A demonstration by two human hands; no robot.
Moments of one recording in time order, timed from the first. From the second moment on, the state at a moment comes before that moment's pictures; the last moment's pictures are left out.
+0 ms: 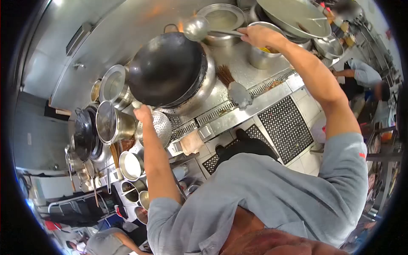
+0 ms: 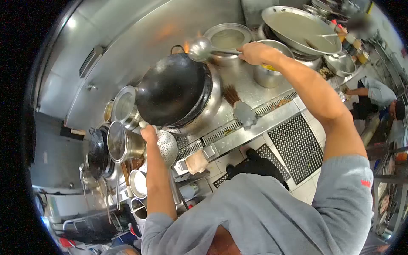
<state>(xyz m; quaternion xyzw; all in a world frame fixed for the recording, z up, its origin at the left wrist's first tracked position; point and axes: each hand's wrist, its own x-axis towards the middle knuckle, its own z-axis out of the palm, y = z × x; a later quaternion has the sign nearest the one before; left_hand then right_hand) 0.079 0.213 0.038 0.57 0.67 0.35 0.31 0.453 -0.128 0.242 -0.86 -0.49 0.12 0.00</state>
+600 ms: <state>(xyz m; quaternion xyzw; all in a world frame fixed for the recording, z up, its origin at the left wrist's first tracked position) 0.062 0.230 0.015 0.54 0.67 0.31 0.41 0.395 -0.274 -0.043 -0.90 -0.21 0.24 0.29</state>
